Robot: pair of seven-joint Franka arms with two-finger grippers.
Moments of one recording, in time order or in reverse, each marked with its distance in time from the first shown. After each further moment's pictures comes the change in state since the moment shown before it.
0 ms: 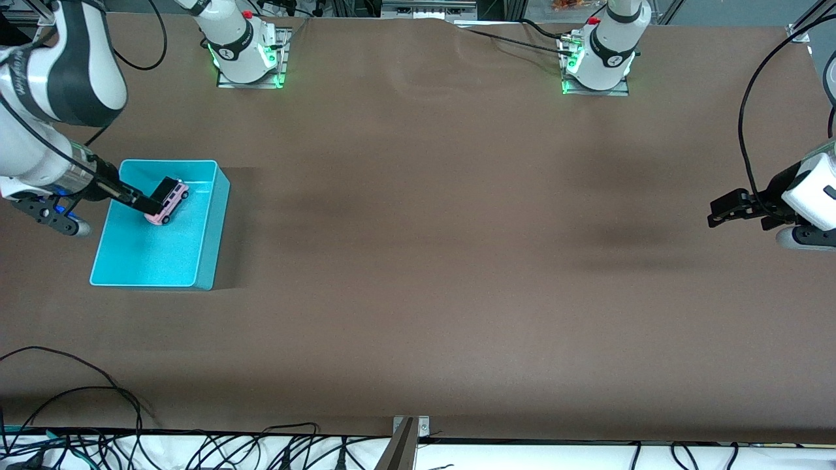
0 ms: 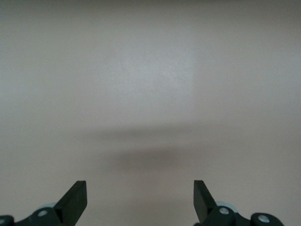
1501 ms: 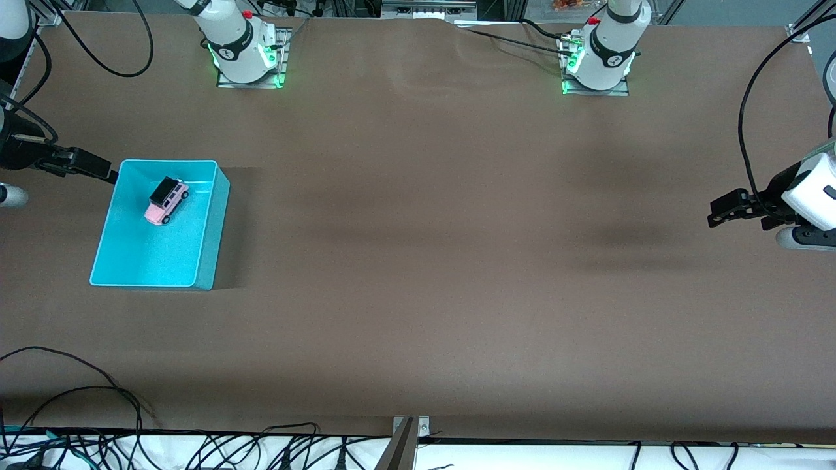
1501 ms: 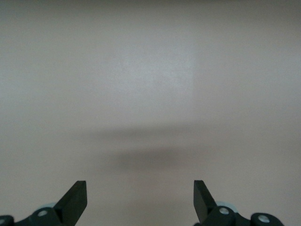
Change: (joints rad) left arm 0.000 0.000 0.000 0.000 0.000 0.000 0.000; right arm -0.015 -0.003 0.003 0.299 0.048 -0.234 -0.292
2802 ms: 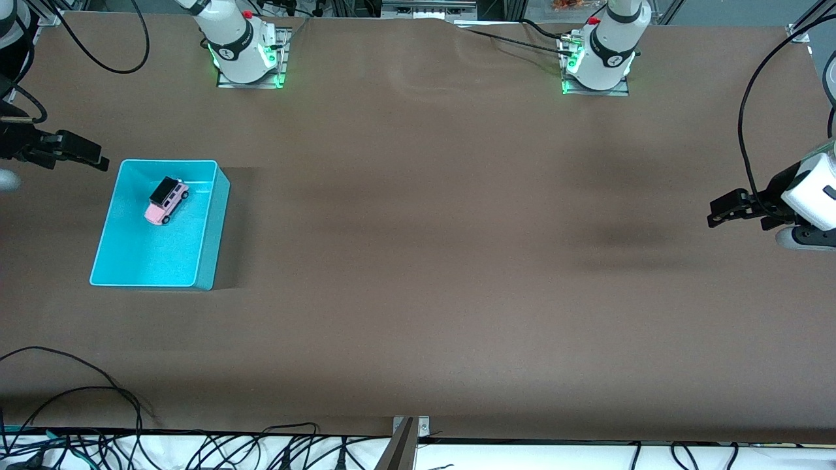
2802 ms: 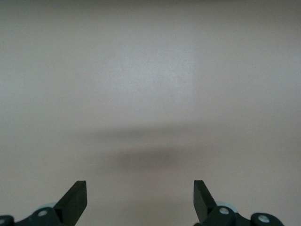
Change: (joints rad) left arm 0.000 0.000 -0.001 0.000 0.000 0.000 0.000; right arm -0.028 -0.029 0.015 0.004 -0.006 -0.050 -0.106
